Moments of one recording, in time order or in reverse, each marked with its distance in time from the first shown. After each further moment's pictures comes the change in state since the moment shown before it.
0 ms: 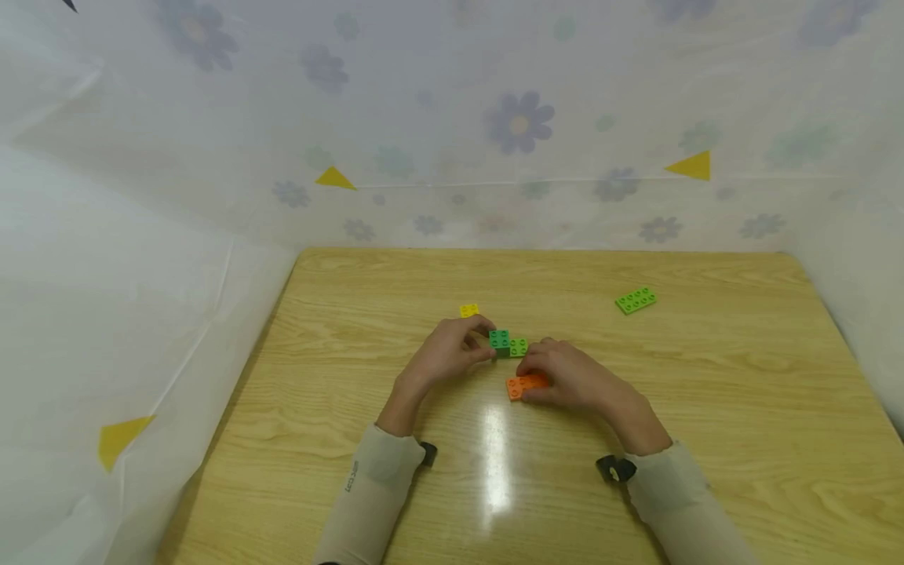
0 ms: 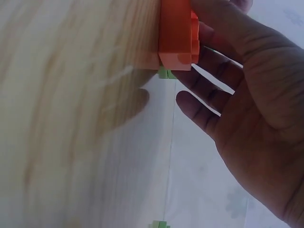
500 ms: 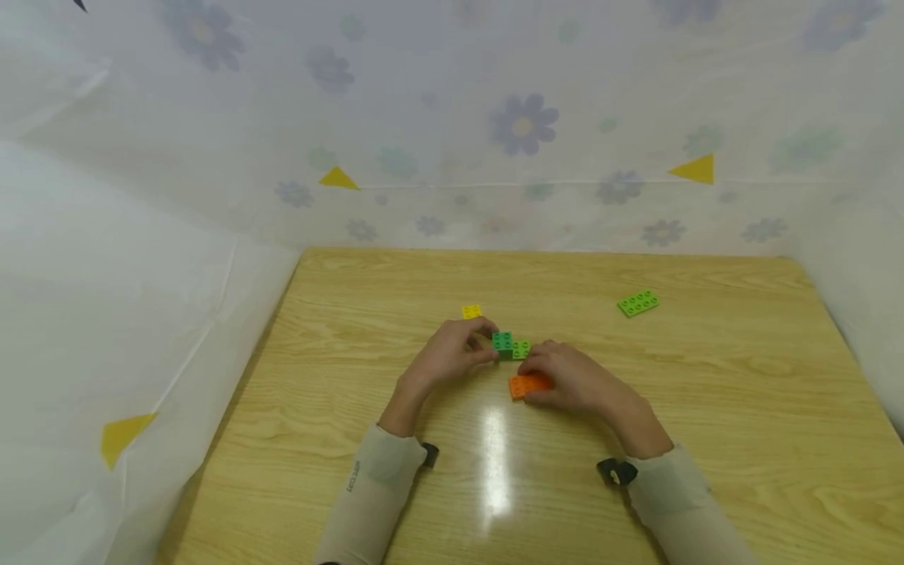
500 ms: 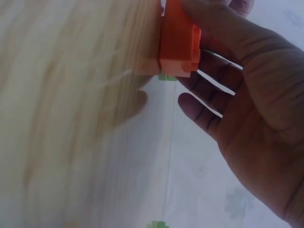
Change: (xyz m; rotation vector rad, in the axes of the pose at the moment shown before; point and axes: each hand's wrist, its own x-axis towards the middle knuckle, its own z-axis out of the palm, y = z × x) left_hand 0.000 0.000 0.000 -0.002 -0.015 0.004; right_hand 0.000 -0.002 0.000 -0.027 0.007 0.001
